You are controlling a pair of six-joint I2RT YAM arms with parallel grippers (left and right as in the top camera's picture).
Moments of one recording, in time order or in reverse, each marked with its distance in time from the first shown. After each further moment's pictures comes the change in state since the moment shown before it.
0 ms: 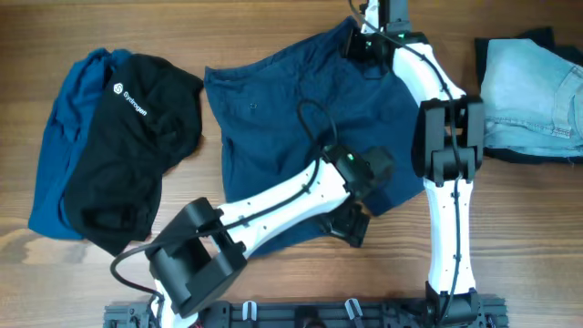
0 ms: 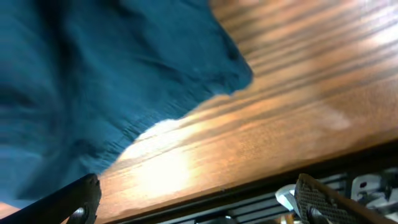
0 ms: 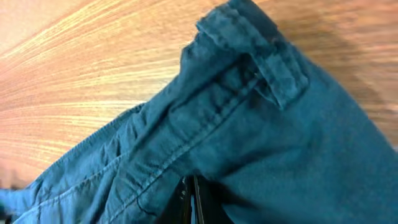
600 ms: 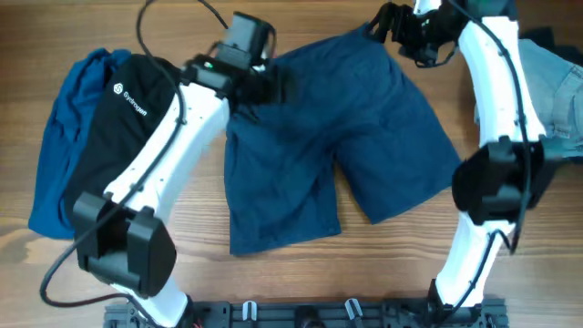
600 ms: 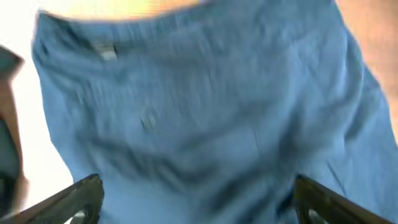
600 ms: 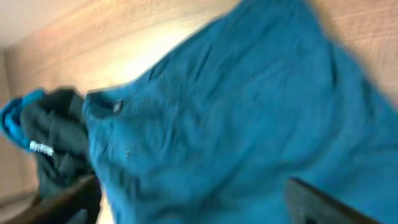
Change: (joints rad) left arm 0.594 -0.113 0.100 0.452 -0.108 0.189; right arm -0.069 -0.468 0.008 -0.712 0.003 -0.074
